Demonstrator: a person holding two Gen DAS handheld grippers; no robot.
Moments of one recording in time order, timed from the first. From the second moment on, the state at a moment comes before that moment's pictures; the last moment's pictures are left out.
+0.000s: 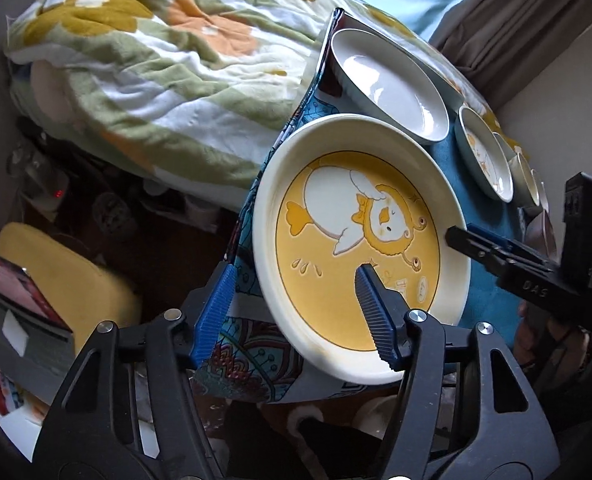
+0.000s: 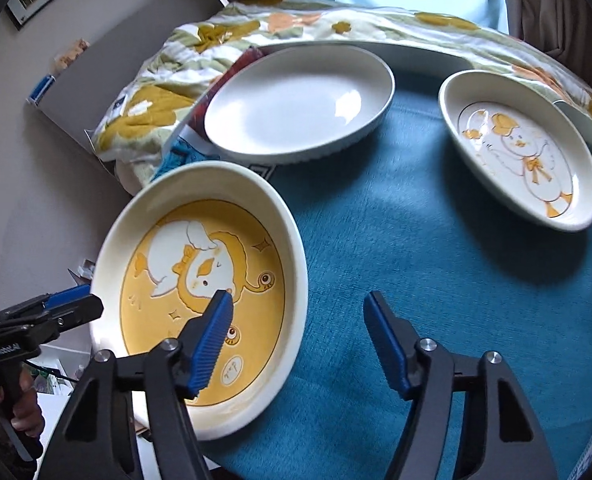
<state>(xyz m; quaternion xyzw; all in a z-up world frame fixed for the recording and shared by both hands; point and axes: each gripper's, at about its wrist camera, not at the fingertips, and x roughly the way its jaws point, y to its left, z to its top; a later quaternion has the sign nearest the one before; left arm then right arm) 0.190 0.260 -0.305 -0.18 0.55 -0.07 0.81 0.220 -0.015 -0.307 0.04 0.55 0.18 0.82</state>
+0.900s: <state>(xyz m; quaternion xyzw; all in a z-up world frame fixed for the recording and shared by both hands) 0.208 0.260 -0.326 -0.16 0.59 -0.07 0.79 0.241 -0.007 -0.327 0.07 0.56 0.20 0.80</state>
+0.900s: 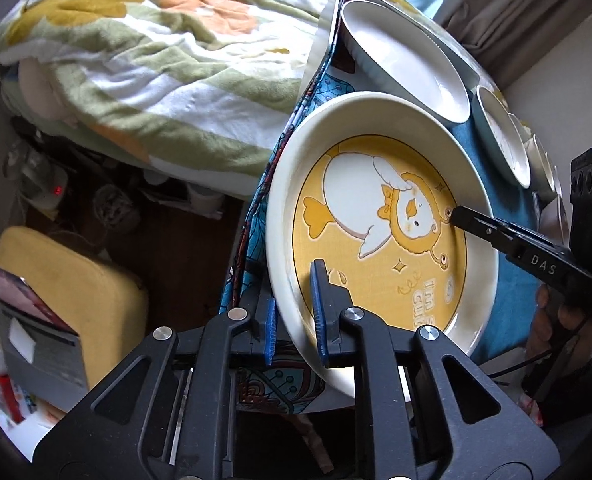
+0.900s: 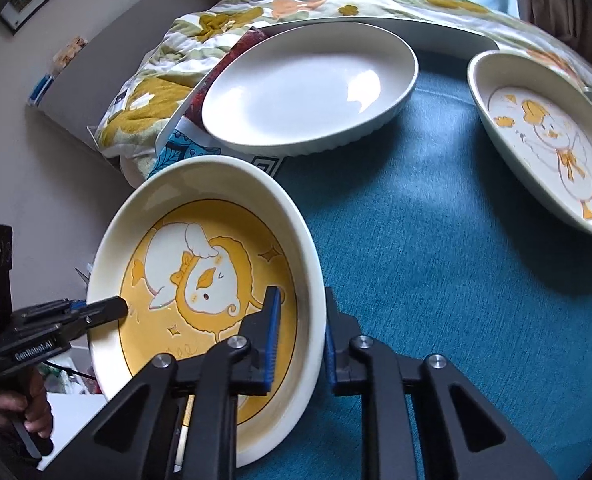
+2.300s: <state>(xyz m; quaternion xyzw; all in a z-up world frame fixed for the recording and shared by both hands) 0.193 -0.068 -0.299 -0.04 0.53 -0.19 0.83 0.134 -0.292 -0.310 0.08 0.49 0.07 0.87</state>
